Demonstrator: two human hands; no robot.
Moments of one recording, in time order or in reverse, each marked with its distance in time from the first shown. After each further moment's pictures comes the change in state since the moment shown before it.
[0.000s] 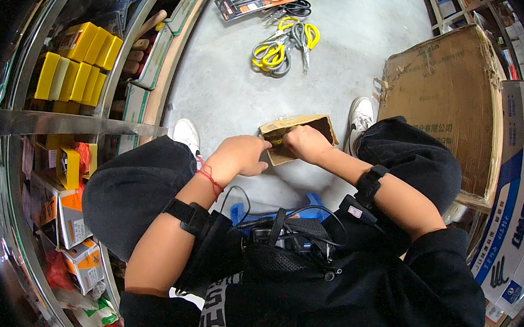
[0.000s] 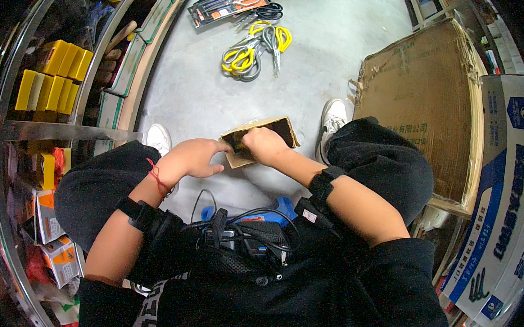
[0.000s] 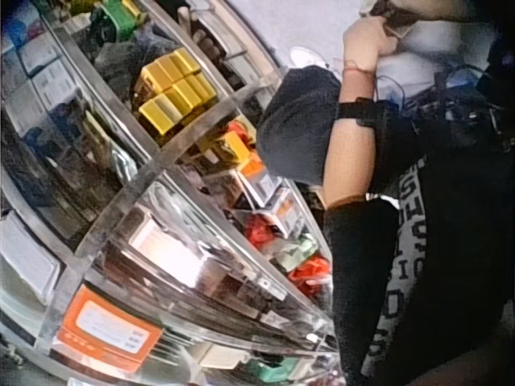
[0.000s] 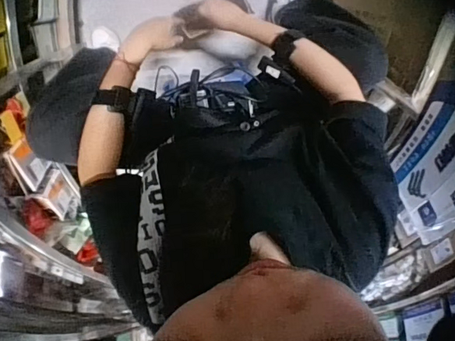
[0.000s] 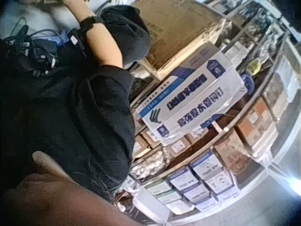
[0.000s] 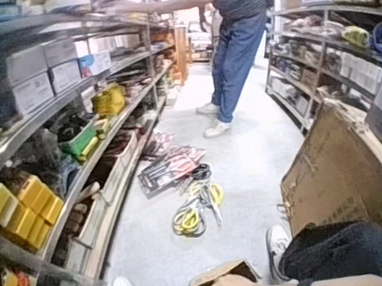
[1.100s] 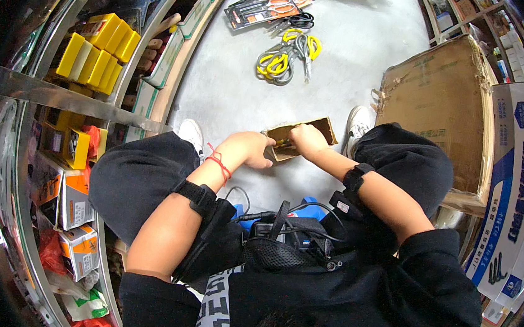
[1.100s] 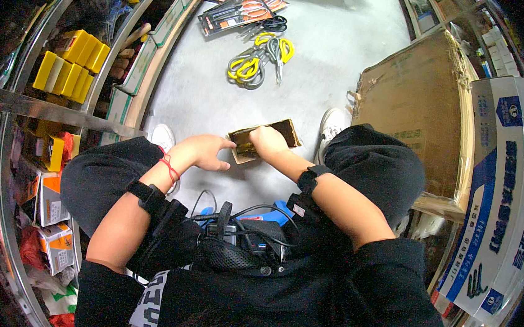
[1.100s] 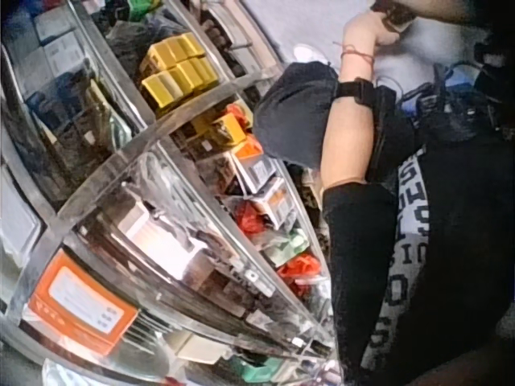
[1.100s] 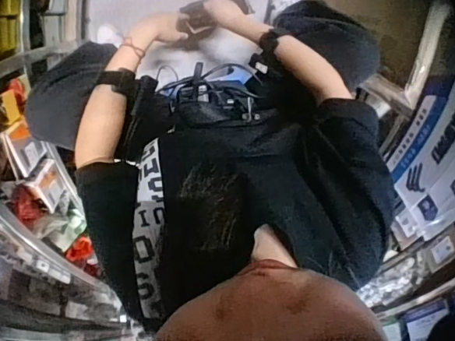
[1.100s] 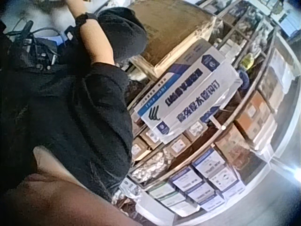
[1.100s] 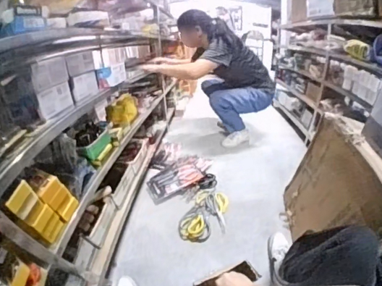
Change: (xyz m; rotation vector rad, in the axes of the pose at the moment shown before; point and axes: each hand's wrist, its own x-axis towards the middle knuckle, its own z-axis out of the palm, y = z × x) left_hand 0.006 0.000 -0.004 0.041 -0.050 -0.007; right_hand 0.003 -0.003 -0.002 -0.102 0.106 0.176
